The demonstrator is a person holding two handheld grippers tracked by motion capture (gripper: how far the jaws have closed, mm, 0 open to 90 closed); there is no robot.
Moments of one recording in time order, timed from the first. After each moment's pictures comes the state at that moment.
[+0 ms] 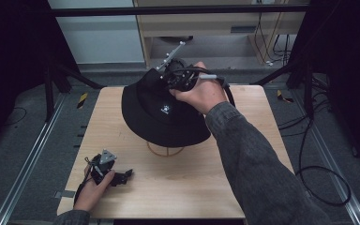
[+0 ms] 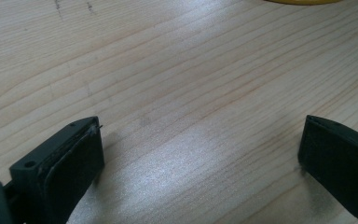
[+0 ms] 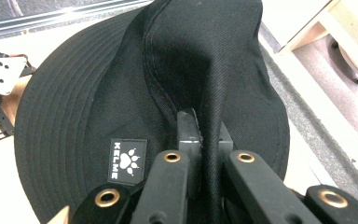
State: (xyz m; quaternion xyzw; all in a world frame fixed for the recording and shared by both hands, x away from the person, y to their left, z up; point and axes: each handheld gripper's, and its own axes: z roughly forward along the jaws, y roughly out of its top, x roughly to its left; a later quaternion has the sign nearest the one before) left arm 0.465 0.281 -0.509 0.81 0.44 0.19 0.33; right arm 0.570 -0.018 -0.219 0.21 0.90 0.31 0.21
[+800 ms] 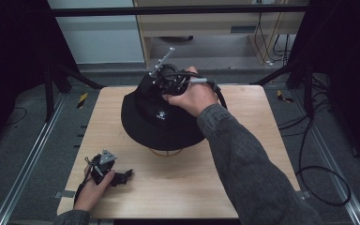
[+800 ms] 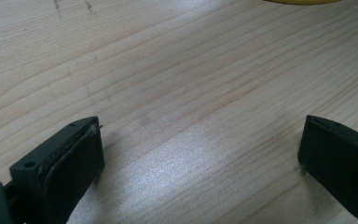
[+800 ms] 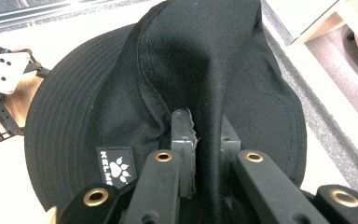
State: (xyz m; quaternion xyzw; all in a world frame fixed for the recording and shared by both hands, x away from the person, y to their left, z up) left arm 0.465 0.281 -0.509 0.81 0.44 0.19 0.33; right arm 0.574 0.001 -0.234 0.21 0.91 0.30 0.19
